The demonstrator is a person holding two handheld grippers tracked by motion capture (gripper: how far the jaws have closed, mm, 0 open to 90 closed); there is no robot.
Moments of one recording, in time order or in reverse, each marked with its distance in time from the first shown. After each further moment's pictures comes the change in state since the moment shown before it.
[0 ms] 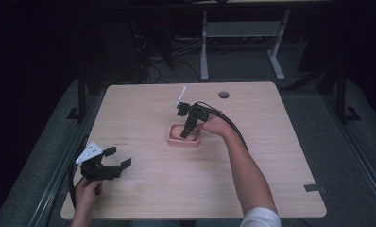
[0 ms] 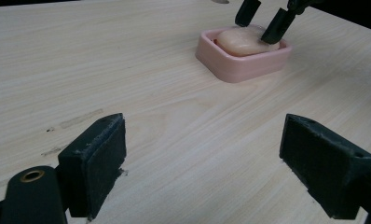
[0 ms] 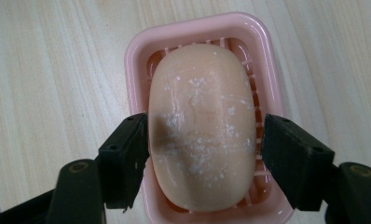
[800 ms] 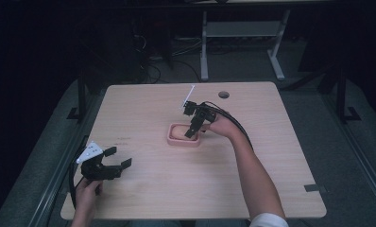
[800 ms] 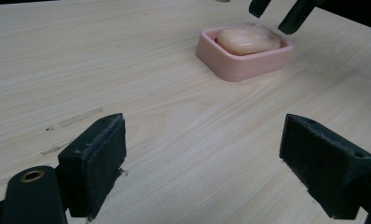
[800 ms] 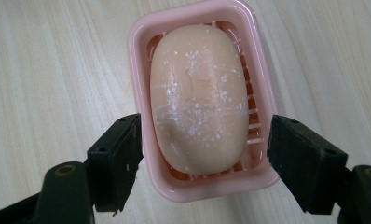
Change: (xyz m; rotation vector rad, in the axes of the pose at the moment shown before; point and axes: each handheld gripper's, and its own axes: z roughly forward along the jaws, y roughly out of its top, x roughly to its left) left arm 0.000 0.000 0.001 0.006 0.002 -0.003; right arm 0.001 -0.020 -0.016 -0.042 -0.017 0.033
